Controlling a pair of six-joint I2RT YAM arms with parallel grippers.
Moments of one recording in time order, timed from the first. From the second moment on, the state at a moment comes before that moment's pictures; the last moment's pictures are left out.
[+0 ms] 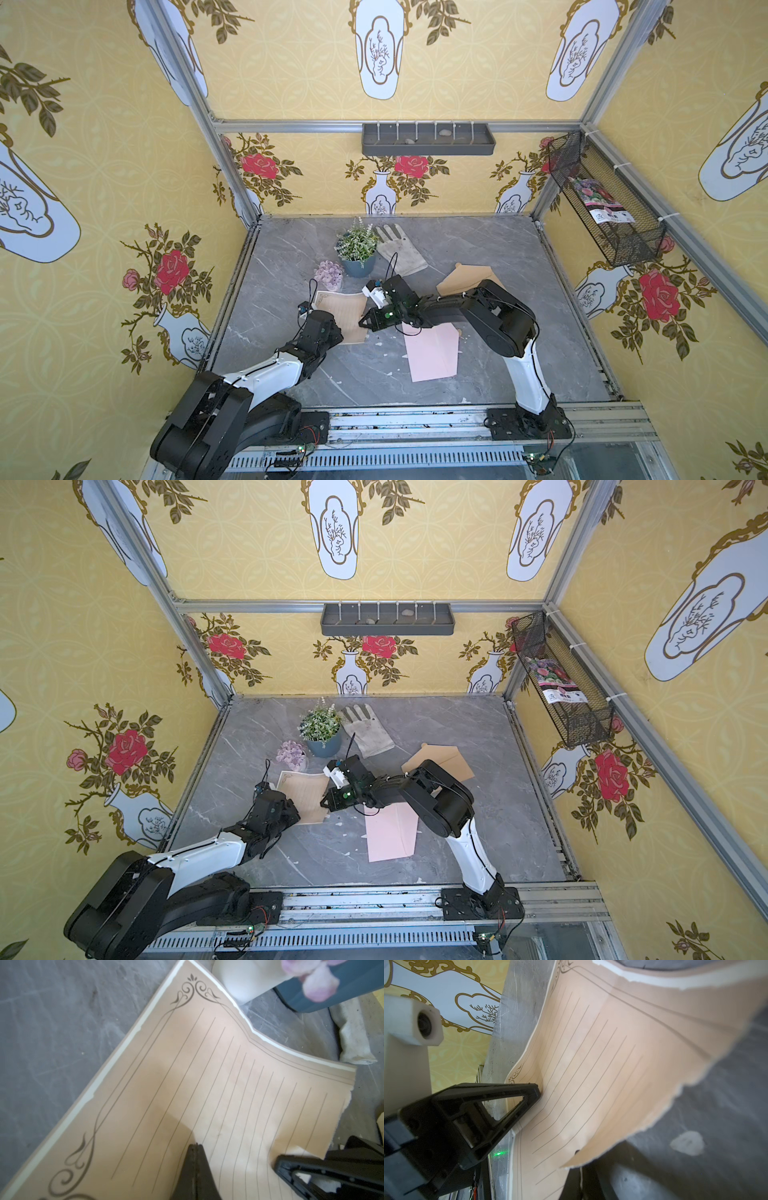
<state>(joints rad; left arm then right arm) -0.45 1.20 0.23 0.12 -0.18 -0.87 0.93 2.14 1.16 0.23 -0.57 0.56</state>
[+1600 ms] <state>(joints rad) -0.92 1.14 0.50 -0.28 -0.50 -0.82 0.90 1.21 0.67 -0.37 -0.03 0.61</state>
